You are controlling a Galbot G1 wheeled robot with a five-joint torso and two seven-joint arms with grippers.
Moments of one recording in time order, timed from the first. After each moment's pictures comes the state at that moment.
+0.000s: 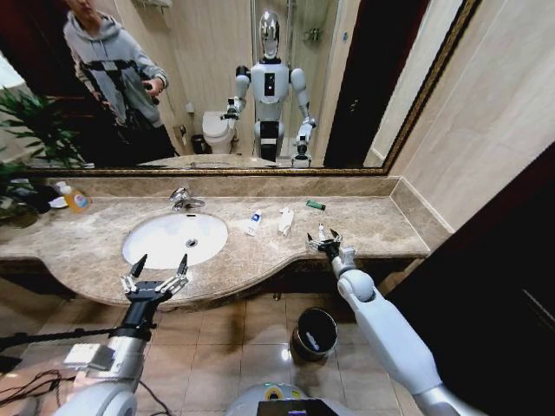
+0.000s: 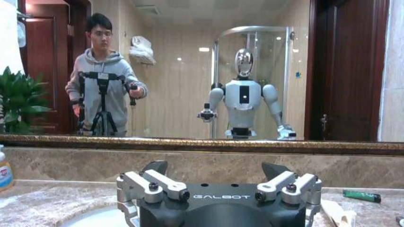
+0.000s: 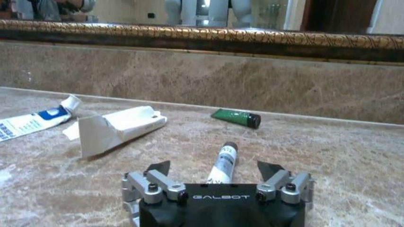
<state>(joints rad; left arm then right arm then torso) 1.84 -1.36 -0.82 -2.47 -0.37 0.04 0.05 -0.94 1.16 0.25 1.57 0.37 -0.16 0.12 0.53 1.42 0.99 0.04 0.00</state>
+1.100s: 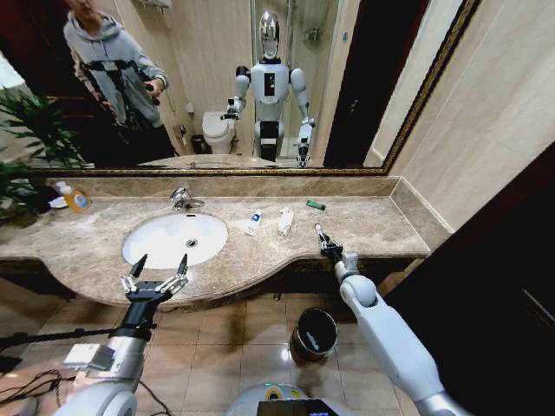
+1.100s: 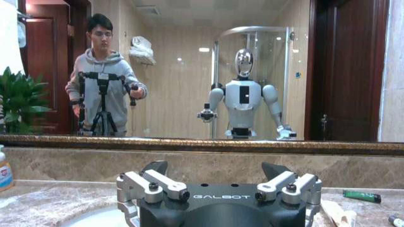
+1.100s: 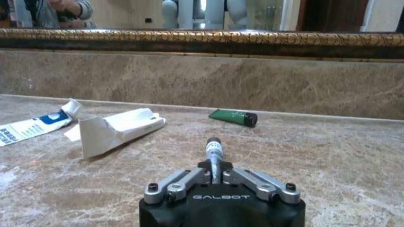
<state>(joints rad) 1.84 -1.36 -0.82 -2.47 -0.37 0.04 0.05 -0.97 1.17 0.27 1.59 0.38 -0.13 0.11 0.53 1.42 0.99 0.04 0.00</state>
